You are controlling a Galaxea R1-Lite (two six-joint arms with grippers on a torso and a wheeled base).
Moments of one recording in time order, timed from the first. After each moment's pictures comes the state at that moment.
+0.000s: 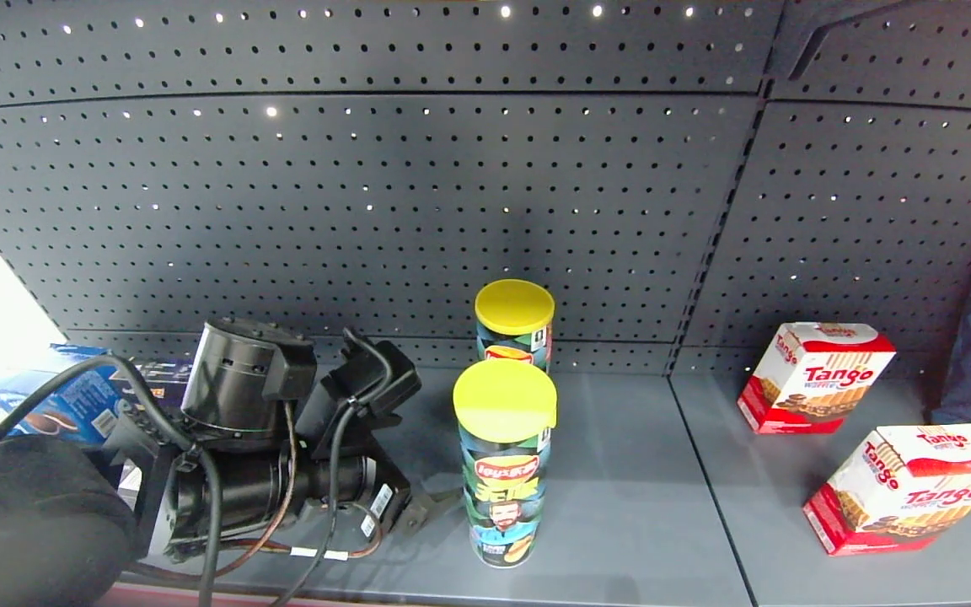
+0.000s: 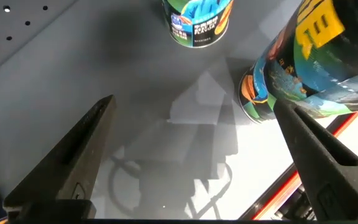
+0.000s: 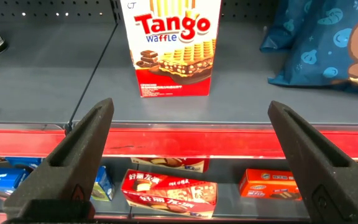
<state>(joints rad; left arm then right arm) -0.54 1.66 -0.71 -0.34 -0.13 0.22 0.00 0.00 0.00 0.00 -0.02 0.01</state>
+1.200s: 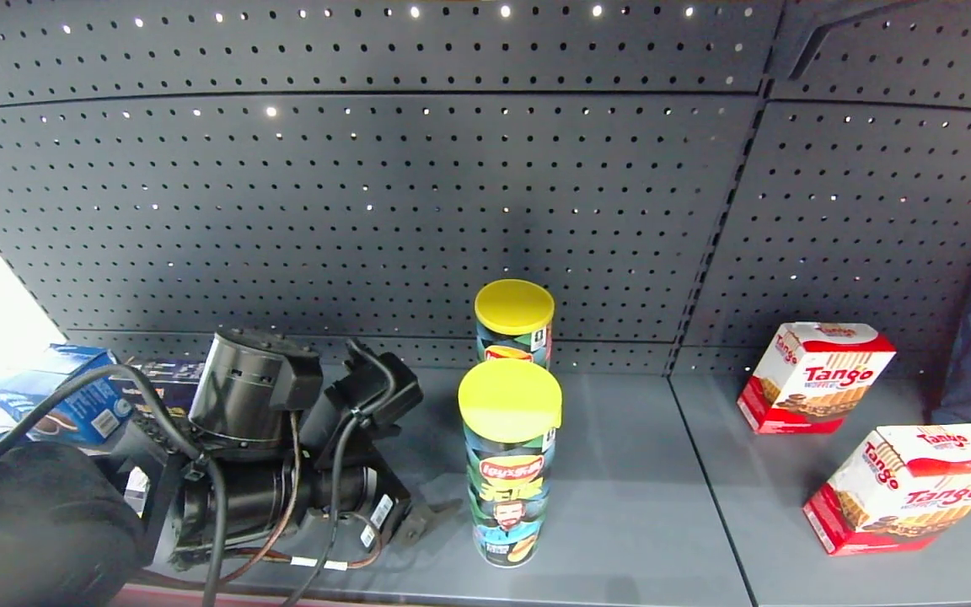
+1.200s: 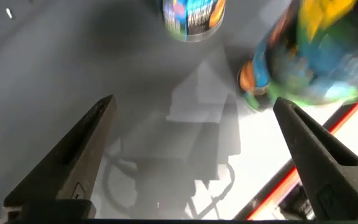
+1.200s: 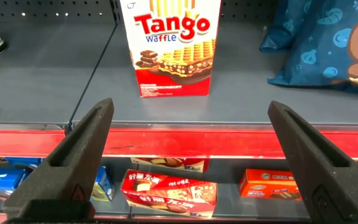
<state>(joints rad) -0.53 1.67 -0.69 -0.34 -0.13 0.22 0.00 0.00 0.00 0.00 -0.02 0.01</state>
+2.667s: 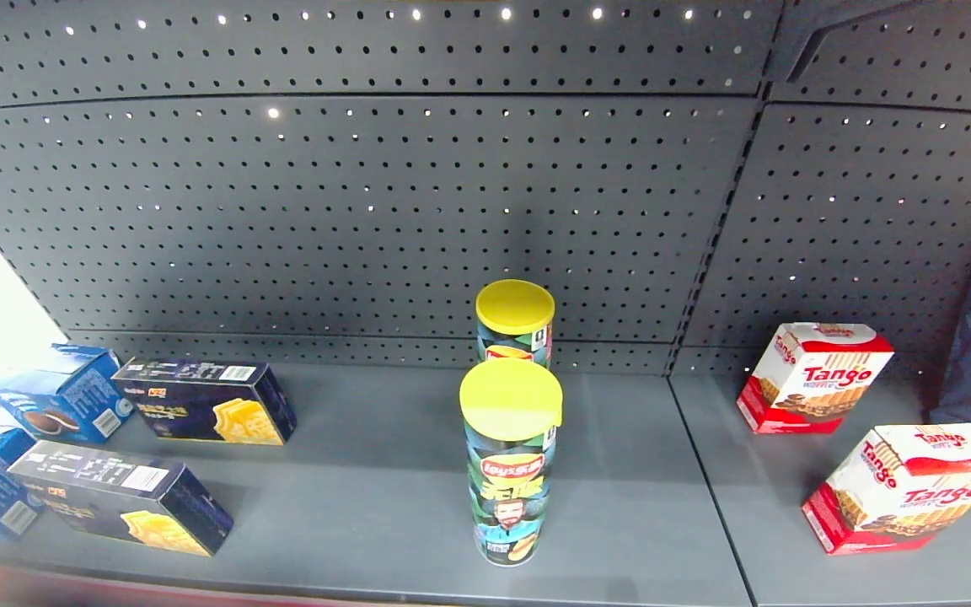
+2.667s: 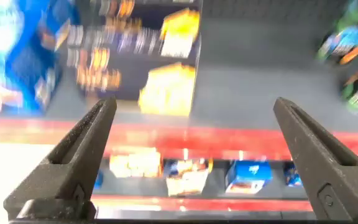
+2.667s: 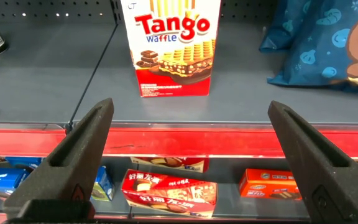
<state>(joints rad) -0.15 0.27 -0.08 -0.07 0.10 -0.10 0.00 0.00 0.00 0.00 -0.02 0.01</state>
